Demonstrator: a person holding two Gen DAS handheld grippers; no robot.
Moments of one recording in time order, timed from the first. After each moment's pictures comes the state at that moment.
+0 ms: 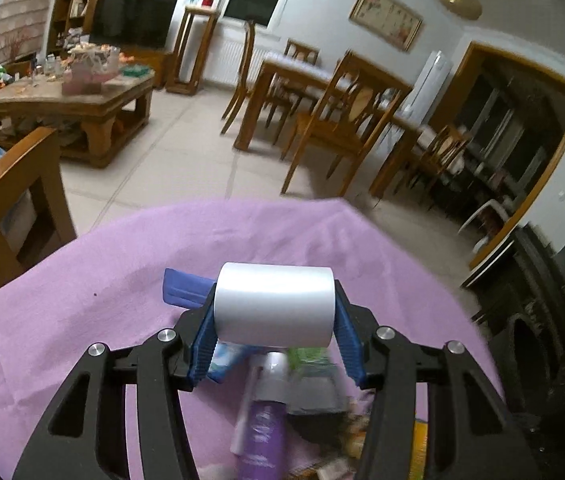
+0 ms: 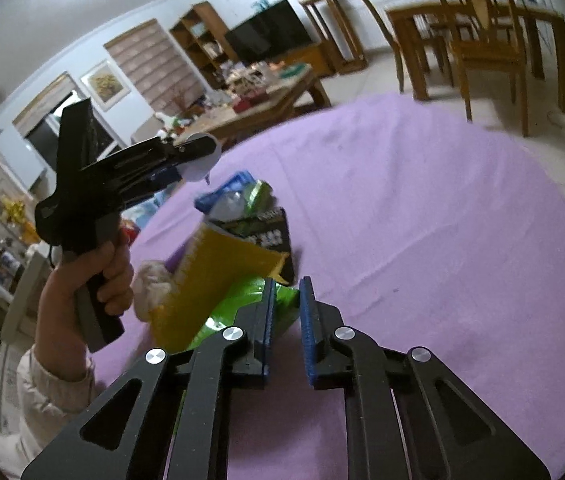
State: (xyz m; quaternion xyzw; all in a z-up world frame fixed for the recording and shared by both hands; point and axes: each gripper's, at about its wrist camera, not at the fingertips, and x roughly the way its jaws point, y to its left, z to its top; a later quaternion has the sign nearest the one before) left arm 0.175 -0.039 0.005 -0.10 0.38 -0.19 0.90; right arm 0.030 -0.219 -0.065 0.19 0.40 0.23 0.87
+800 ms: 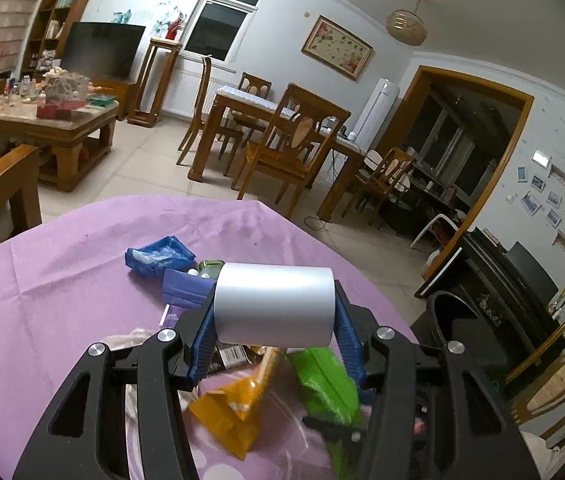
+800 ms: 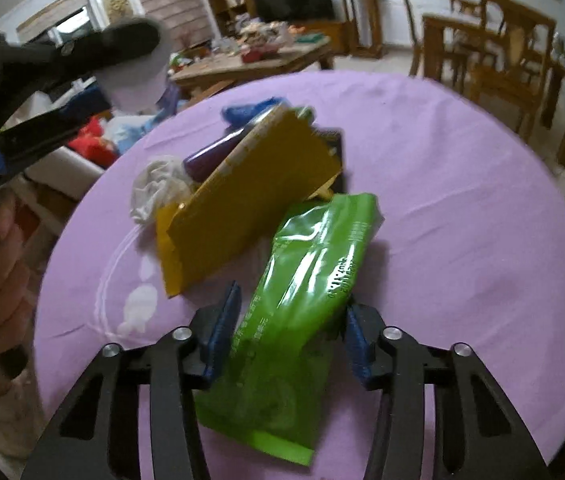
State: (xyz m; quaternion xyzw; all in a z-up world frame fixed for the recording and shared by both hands) left arm 0.055 -0.044 0.040 -0.12 0.31 -0.26 0.91; right arm -0.022 -0.170 -0.068 0.03 0.44 0.21 0.88
